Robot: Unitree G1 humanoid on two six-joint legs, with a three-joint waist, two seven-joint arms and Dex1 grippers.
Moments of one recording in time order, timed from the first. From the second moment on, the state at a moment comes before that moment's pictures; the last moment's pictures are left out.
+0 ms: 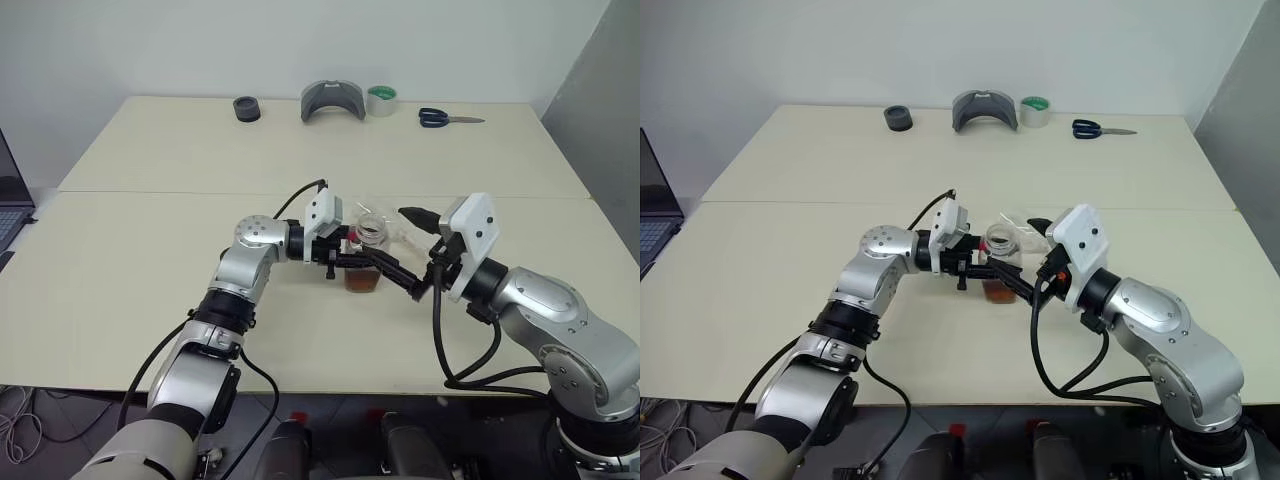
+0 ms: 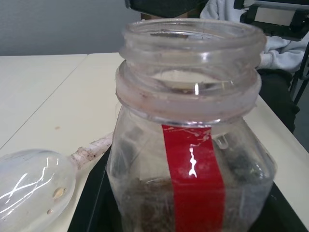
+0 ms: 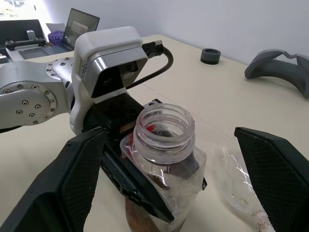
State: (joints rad) left arm -0.81 0.29 -0.17 0.49 -0.26 0.06 -1.31; right arm -0.34 -0.48 0.02 -0.76 0.54 0.86 0.39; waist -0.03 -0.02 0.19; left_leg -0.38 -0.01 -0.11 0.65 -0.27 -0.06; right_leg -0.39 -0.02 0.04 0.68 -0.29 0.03
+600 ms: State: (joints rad) left arm -0.78 0.33 -0.13 0.46 -0.27 0.09 -1.25; right arm -0.34 -0.50 0.06 -0.76 0.57 0.86 0.44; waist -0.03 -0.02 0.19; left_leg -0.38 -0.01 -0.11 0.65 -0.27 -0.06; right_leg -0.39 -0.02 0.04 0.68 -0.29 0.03
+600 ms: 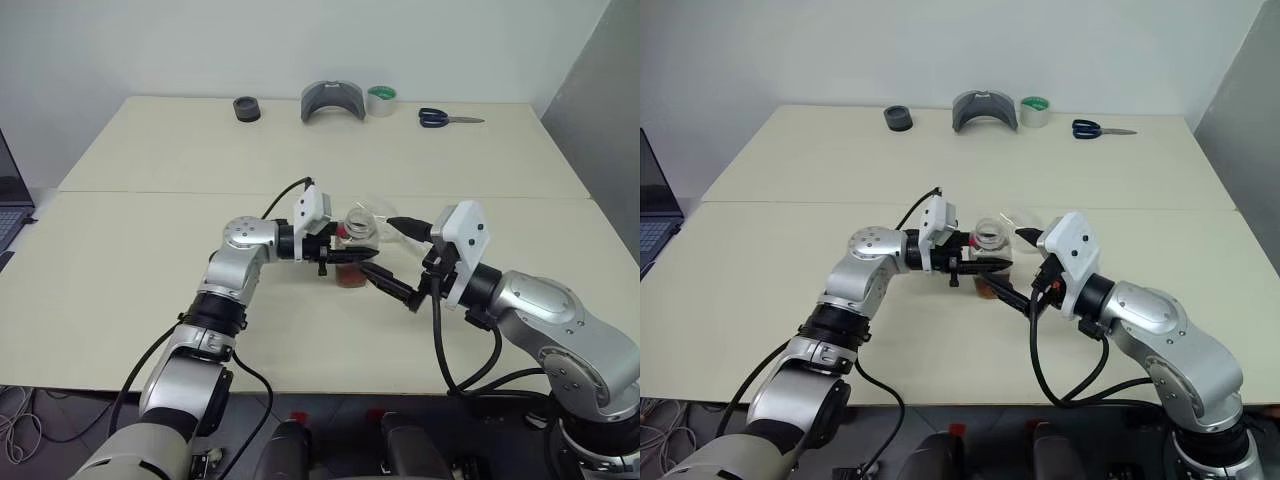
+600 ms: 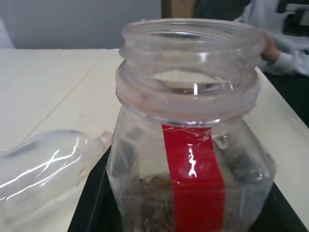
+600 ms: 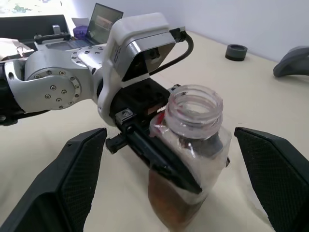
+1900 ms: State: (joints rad) left arm -0.78 0.47 0.19 0.74 -0.19 -0.03 -0.44; right arm -0.65 -0.19 0.41 -0.20 0.23 0.55 0.61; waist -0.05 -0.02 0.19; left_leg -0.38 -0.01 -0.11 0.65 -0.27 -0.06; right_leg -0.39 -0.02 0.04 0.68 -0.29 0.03
